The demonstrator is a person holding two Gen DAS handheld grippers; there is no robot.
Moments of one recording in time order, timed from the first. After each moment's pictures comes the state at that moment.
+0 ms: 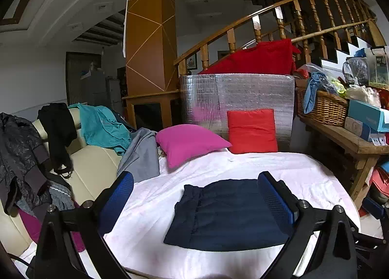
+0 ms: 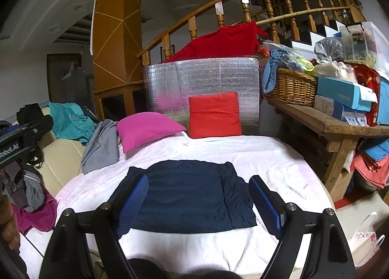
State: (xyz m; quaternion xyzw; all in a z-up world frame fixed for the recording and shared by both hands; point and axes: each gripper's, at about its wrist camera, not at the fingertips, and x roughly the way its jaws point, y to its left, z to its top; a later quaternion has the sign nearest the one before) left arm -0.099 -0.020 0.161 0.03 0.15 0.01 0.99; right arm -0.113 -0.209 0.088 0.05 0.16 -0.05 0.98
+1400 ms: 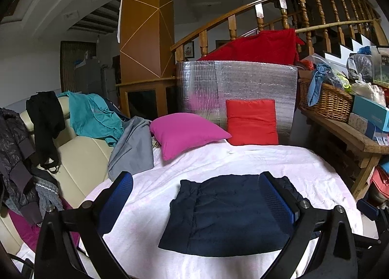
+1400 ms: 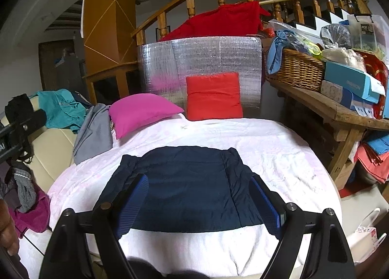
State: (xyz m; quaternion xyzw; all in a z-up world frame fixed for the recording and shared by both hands) left arm -0.039 -0.009 0.141 0.02 0.18 0.00 0.98; right arm -0.046 -0.190 0.076 0.05 0.22 -0.07 0.97
